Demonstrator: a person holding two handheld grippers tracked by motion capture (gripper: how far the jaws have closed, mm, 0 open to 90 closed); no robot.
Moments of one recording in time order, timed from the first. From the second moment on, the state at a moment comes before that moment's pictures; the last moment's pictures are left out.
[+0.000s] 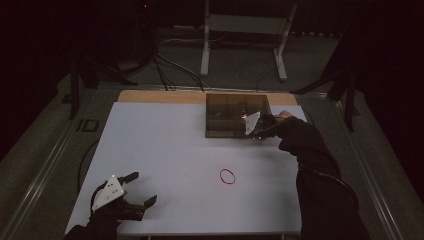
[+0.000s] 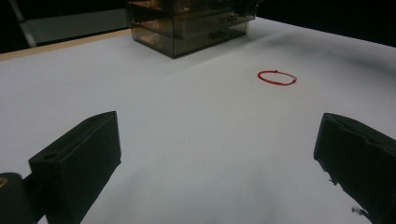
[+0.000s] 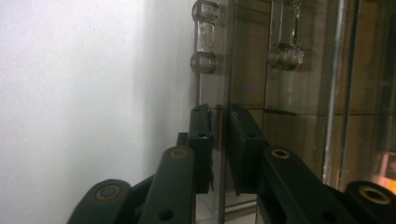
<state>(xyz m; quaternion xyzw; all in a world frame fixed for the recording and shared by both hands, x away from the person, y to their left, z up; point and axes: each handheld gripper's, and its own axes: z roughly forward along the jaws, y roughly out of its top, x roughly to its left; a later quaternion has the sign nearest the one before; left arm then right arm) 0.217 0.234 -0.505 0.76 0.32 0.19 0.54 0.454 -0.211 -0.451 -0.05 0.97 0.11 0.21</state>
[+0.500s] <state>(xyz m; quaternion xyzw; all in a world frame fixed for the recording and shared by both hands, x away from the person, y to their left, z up) 0.217 0.234 -0.505 0.76 0.32 0.19 0.53 0.456 -0.211 -0.447 -0.03 0.98 0.12 0.18</state>
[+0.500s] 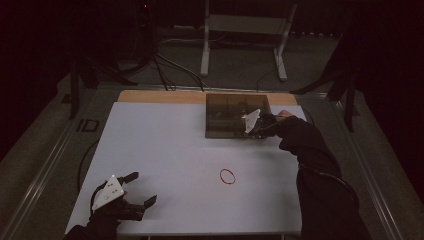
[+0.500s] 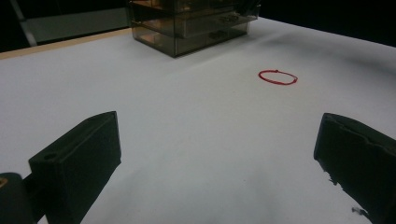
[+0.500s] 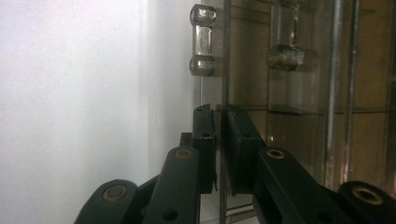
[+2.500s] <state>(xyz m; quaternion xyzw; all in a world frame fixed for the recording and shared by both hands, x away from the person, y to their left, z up) 0.217 0.234 -0.505 0.76 0.32 0.19 0.53 0.419 -0.214 -0.448 -0.03 0.98 0.13 0.15</state>
